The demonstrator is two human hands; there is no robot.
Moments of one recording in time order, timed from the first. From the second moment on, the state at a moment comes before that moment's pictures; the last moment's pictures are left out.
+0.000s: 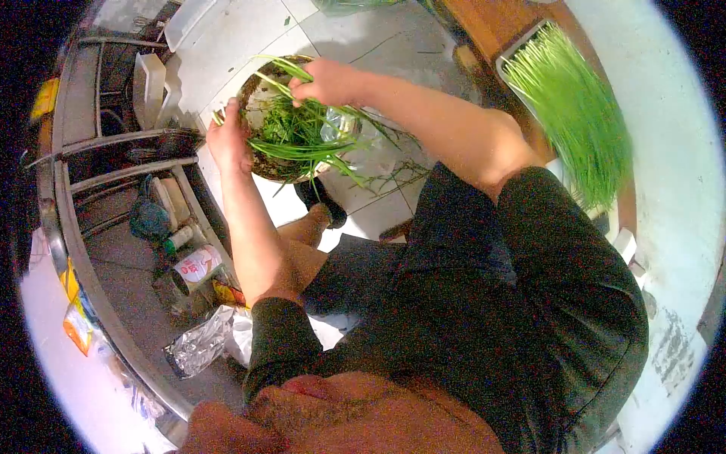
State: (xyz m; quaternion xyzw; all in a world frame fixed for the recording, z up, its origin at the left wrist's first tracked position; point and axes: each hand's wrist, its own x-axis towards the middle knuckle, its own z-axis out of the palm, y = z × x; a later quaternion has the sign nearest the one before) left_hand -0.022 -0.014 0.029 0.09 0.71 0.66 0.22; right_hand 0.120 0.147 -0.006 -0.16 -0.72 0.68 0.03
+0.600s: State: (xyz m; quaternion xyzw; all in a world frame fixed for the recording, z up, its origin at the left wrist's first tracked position) left_hand 0.001 0.006 0.018 0.13 0.68 0.67 0.26; right_hand 0.113 0.156 -0.016 -0.25 -0.85 0.45 0.13
